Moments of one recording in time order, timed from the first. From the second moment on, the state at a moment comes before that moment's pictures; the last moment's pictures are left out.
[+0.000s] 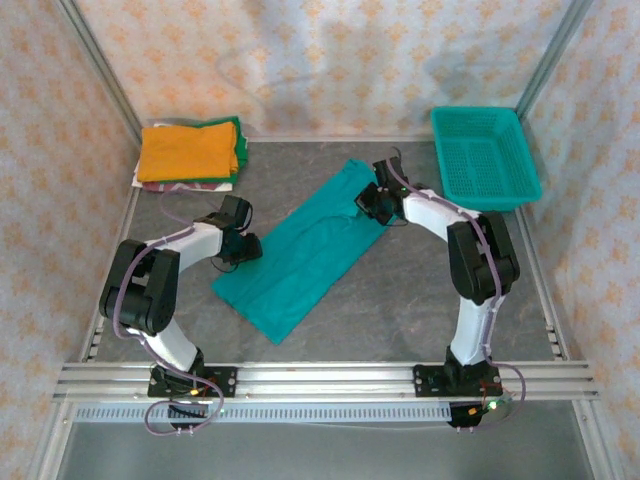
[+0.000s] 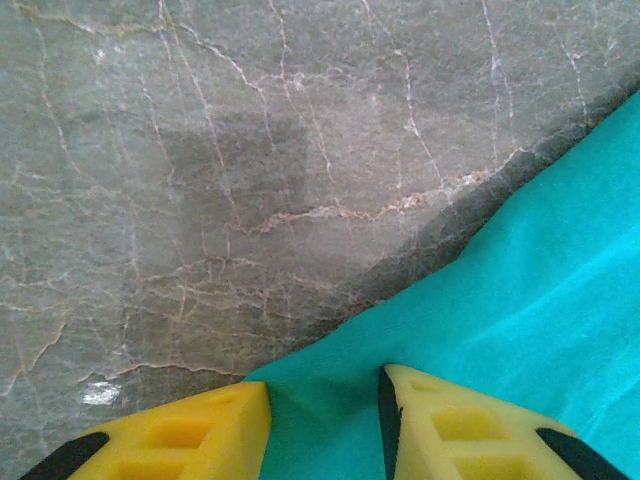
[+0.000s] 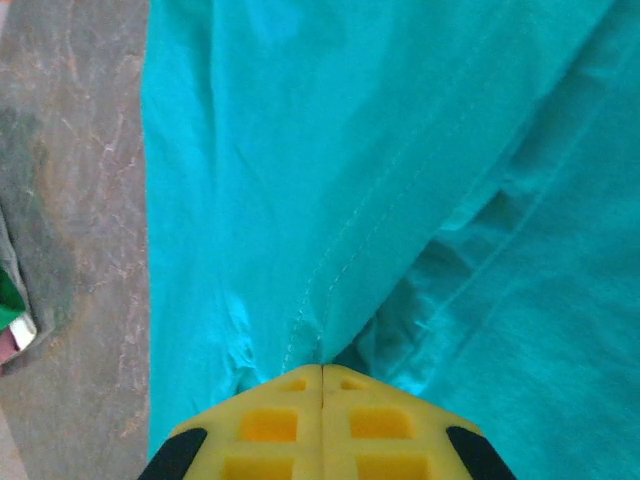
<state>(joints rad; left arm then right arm) -0.20 1.67 0.90 -0.46 0.05 -0.51 0.36 1.91 1.31 -0.33 -0.19 1.03</state>
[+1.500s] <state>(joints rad) -0.21 1.57 0.79 -0.39 0.14 -0.52 0.37 2.15 1.55 -0.50 0.01 0.91</state>
